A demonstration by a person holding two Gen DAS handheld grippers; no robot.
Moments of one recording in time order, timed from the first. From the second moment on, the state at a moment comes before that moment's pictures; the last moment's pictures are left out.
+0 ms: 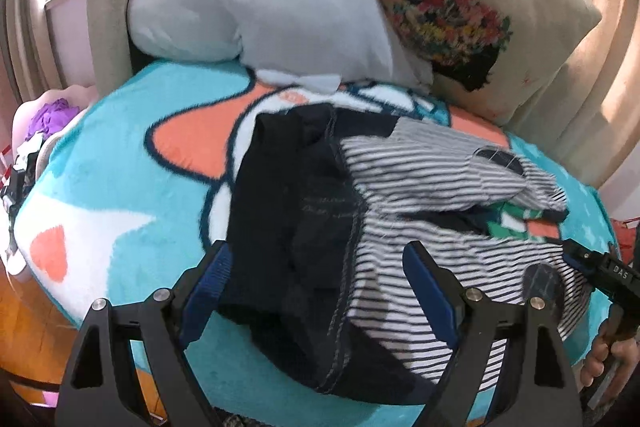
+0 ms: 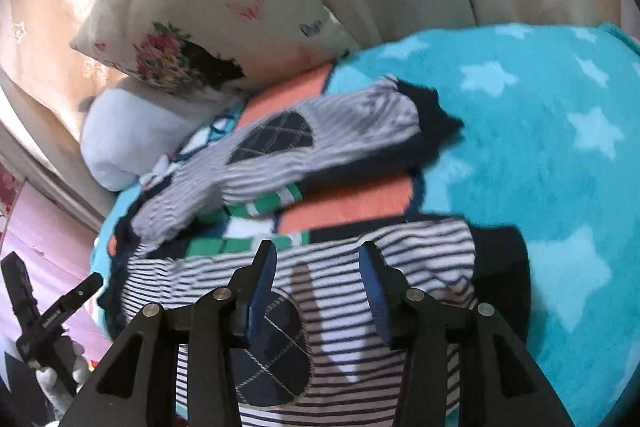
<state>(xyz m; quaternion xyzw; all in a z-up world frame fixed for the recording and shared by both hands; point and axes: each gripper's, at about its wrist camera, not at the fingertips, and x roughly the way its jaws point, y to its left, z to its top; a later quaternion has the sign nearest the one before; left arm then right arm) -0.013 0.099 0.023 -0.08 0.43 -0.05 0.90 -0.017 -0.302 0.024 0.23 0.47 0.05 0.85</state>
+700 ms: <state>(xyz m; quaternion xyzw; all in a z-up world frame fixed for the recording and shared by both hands) -0.026 0.111 0.046 -0.06 0.37 -0.01 0.93 -0.032 -0.245 0.018 0.10 0.42 0.05 0.90</state>
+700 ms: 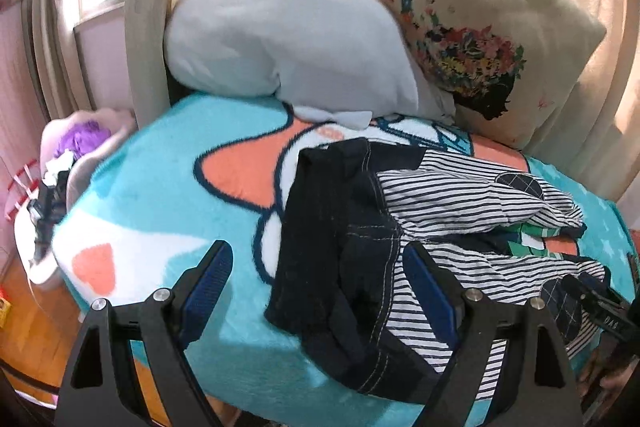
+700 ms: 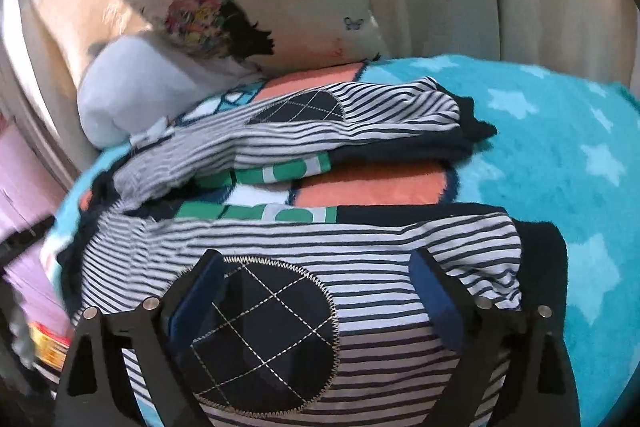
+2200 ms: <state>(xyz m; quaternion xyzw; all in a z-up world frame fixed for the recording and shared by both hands) 0.112 0.061 0.055 0.04 0.45 -0.12 0.89 0.101 -0.280 0.110 -0.05 0.43 0.13 0.89</state>
